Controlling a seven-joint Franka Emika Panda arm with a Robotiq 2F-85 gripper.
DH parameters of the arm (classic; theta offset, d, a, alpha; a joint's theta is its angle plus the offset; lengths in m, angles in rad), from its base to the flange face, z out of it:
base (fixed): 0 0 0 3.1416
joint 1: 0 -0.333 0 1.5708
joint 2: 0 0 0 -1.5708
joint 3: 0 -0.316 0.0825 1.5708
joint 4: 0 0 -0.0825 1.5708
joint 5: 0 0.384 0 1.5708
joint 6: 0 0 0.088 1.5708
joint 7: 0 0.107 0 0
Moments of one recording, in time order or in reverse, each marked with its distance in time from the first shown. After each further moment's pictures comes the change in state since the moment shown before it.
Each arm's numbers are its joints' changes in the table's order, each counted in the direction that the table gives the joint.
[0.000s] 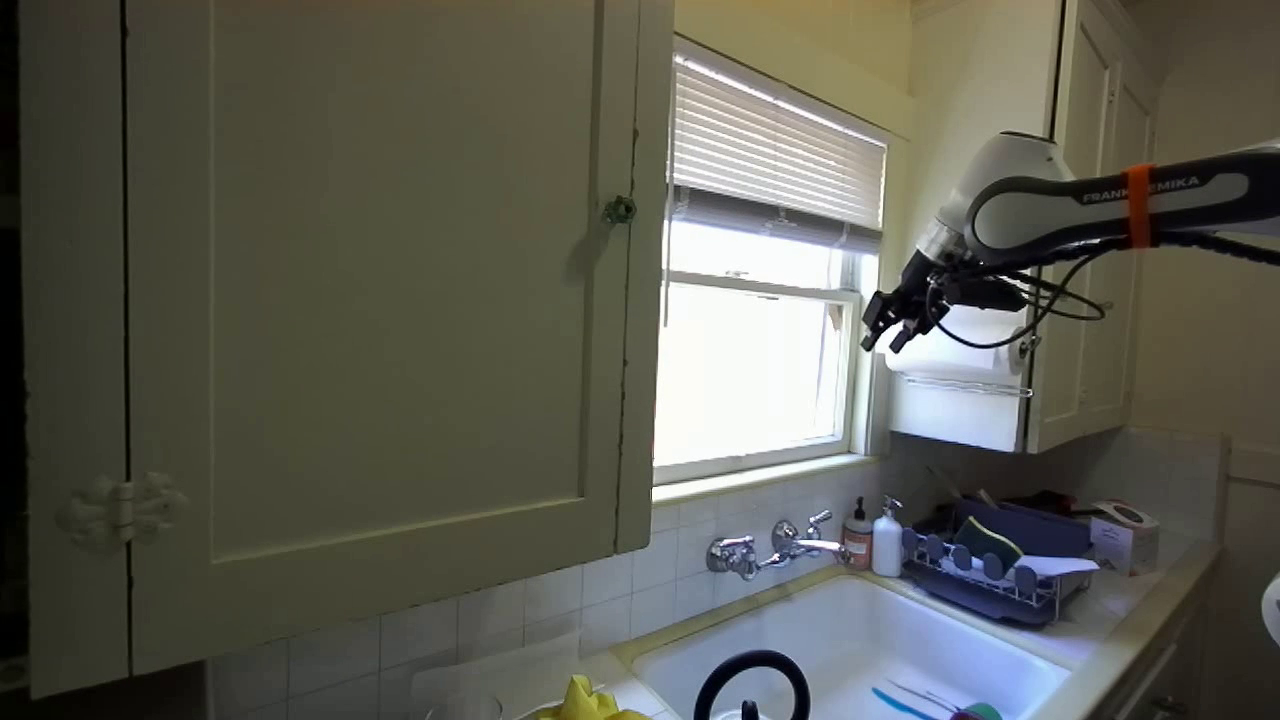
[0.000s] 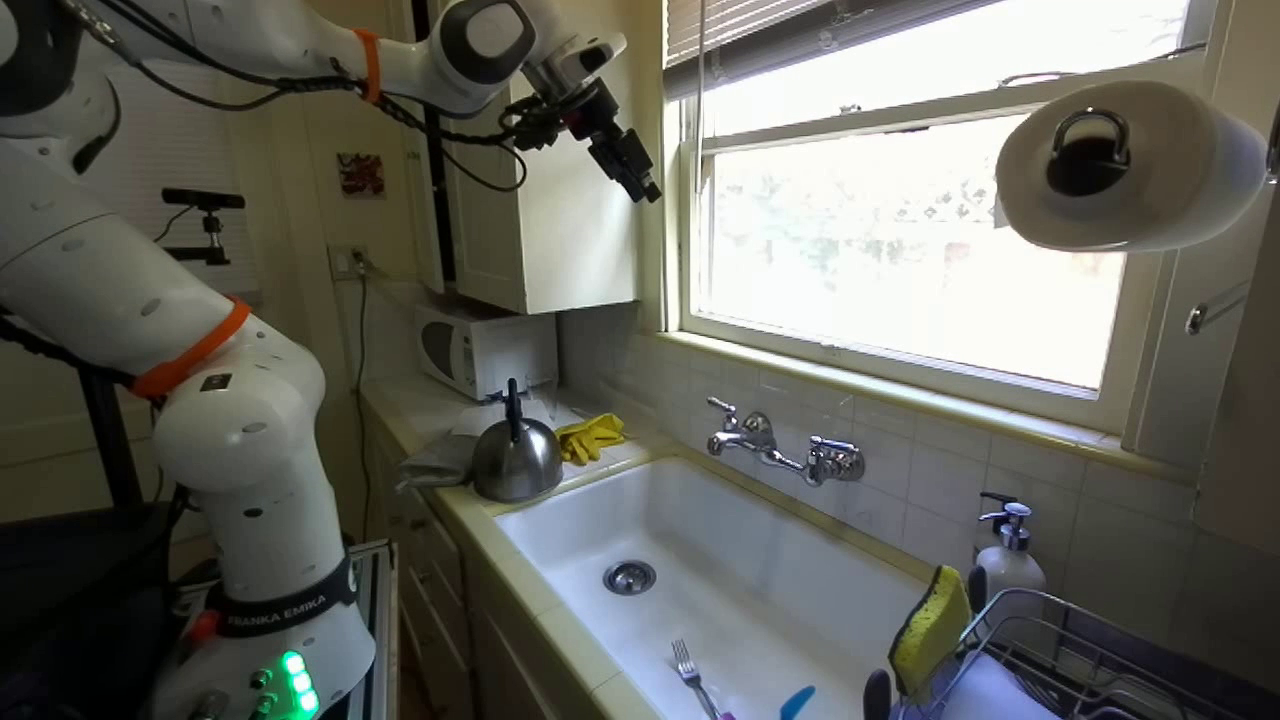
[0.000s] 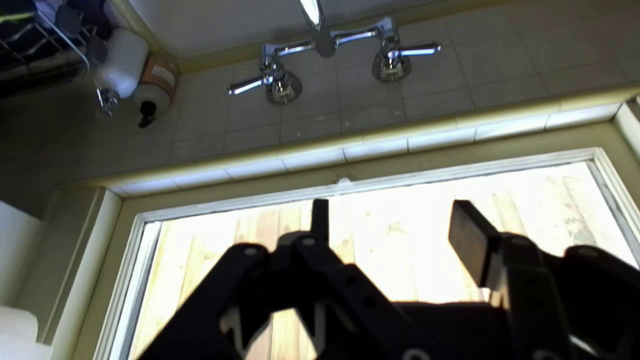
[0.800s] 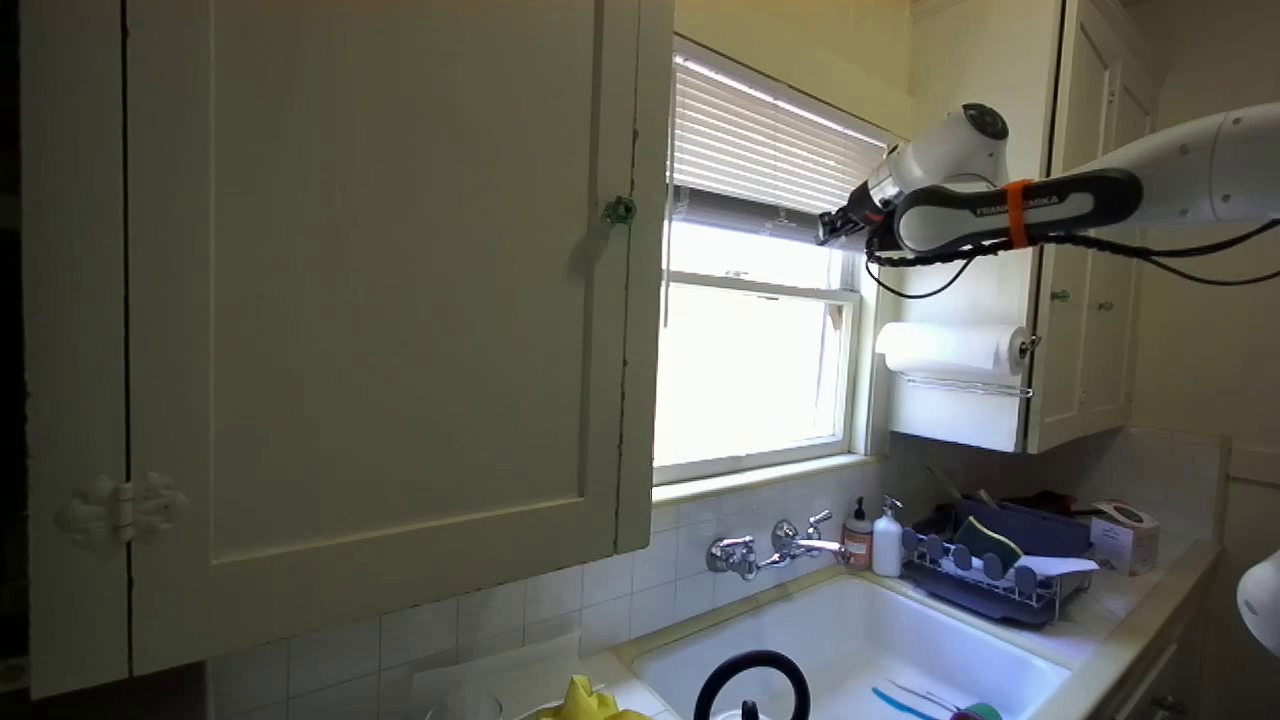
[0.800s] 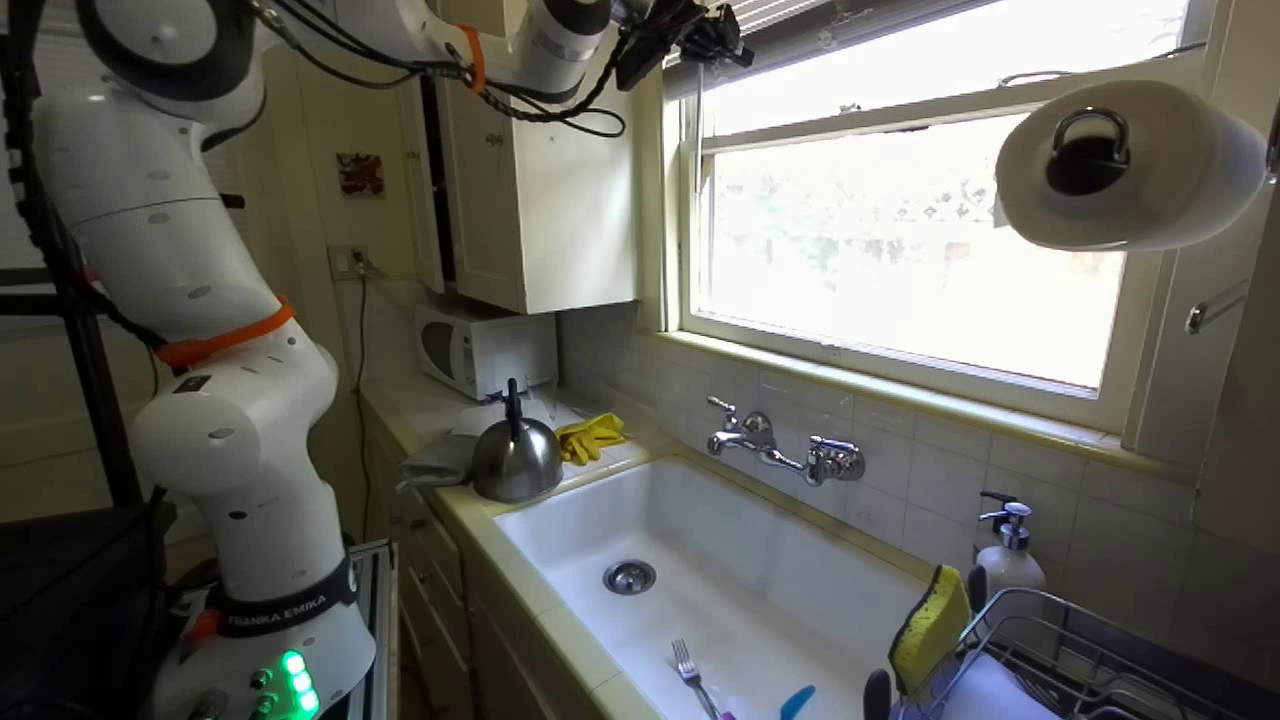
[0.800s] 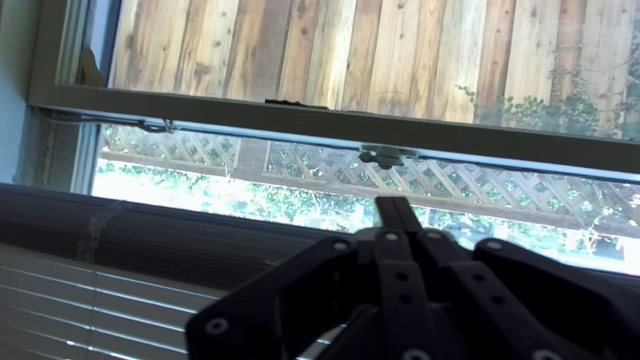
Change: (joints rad) arm 0.179 0.362 -0.103 -0.433 -0.333 0.501 0.053
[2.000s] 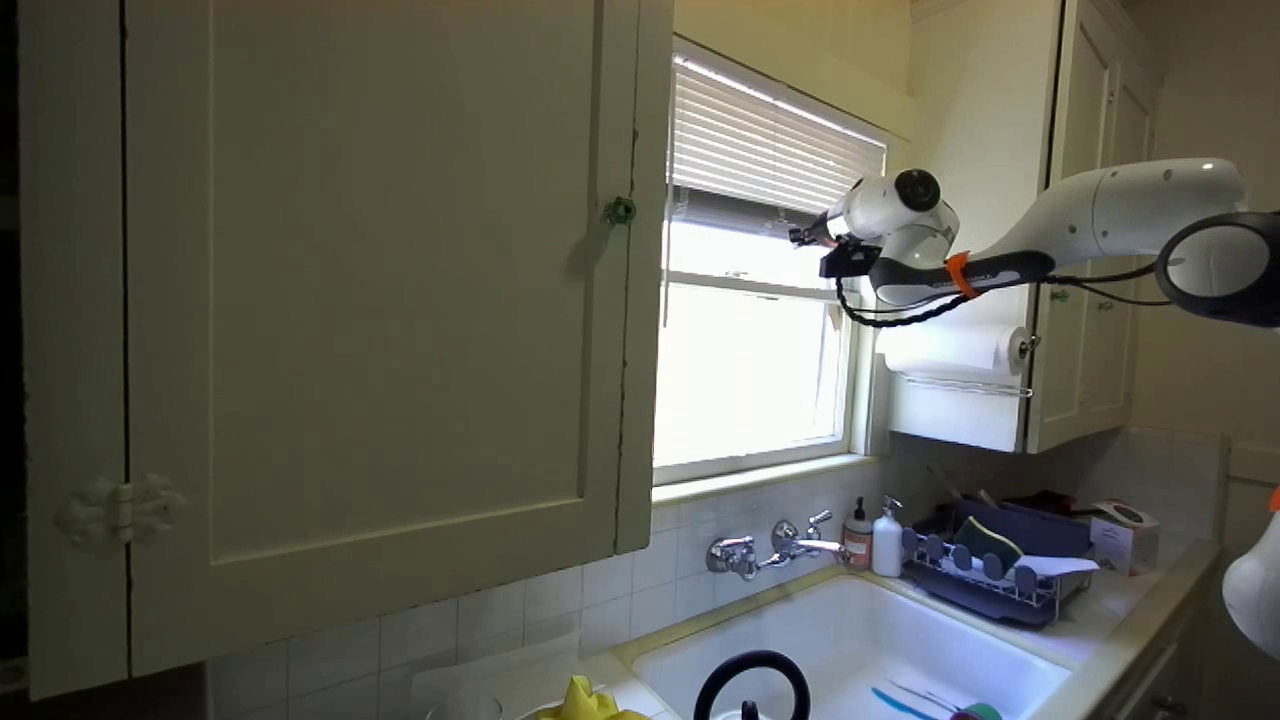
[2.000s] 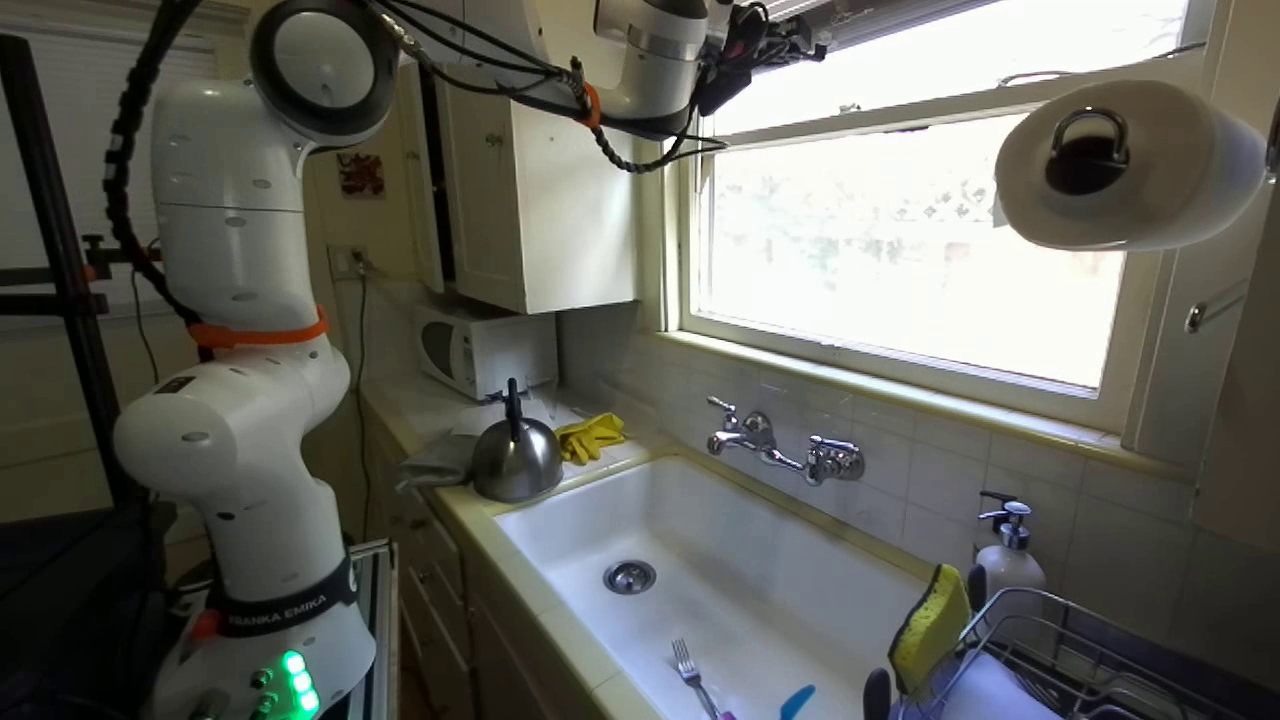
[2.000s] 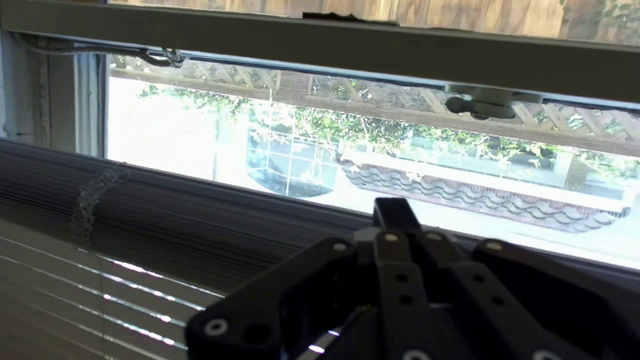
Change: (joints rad) arm 0.141 0.358 -0.107 -0.335 -0.766 0.145 0.658
